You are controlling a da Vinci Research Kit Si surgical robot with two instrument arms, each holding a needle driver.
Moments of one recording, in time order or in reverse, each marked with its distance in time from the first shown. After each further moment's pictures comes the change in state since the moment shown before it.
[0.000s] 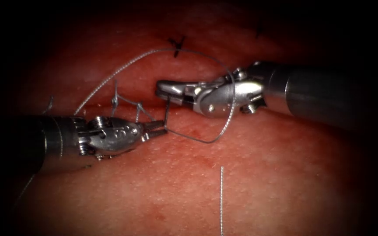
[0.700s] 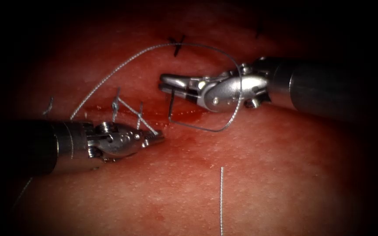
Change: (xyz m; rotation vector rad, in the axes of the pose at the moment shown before) right arm 0.000 0.002 0.001 0.006 0.007 0.096; left arm -0.006 0.002 0.002 -0.060 -0.142 0.030
